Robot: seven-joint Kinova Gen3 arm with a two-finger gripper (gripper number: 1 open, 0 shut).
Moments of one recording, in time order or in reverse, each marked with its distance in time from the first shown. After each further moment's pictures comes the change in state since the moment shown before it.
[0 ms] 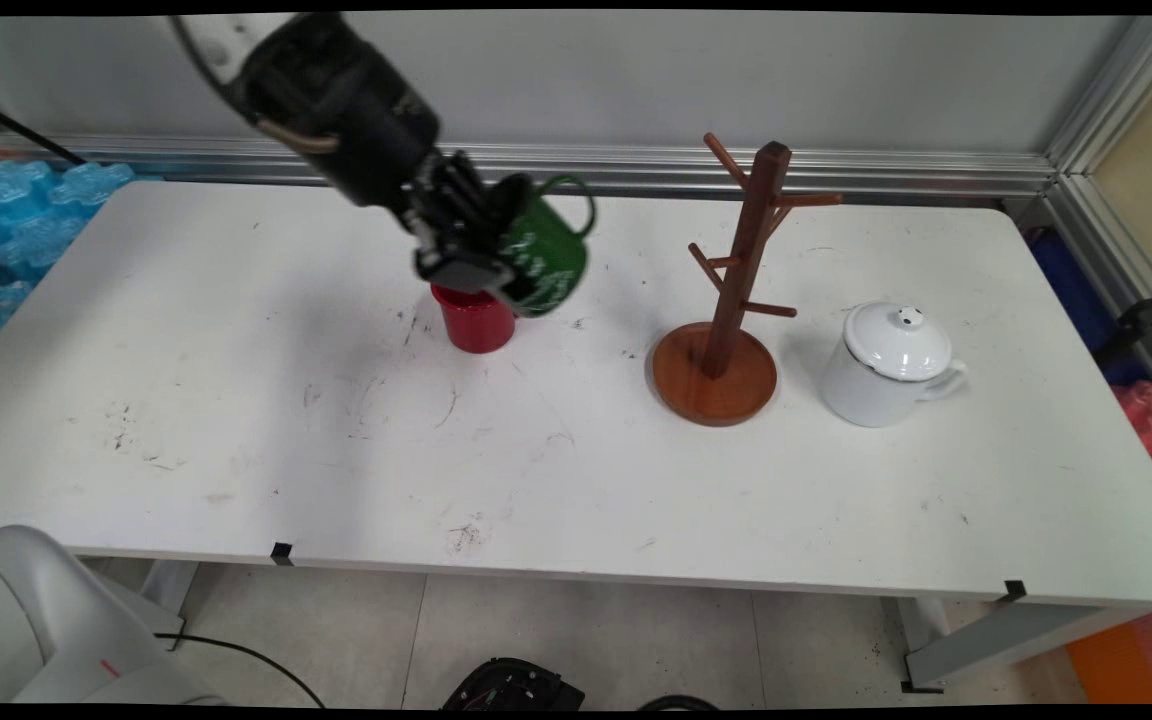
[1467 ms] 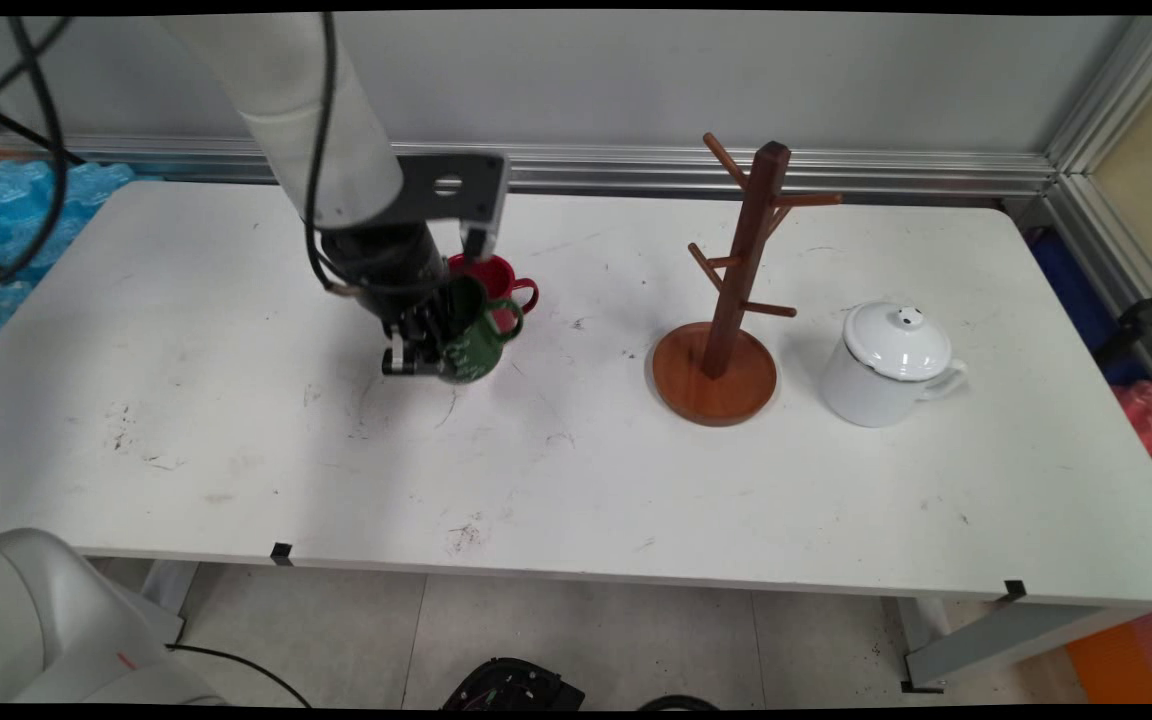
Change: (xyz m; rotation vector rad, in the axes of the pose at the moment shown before) arm -0.022 -0.017 0.107 0.102 -0.487 0.216
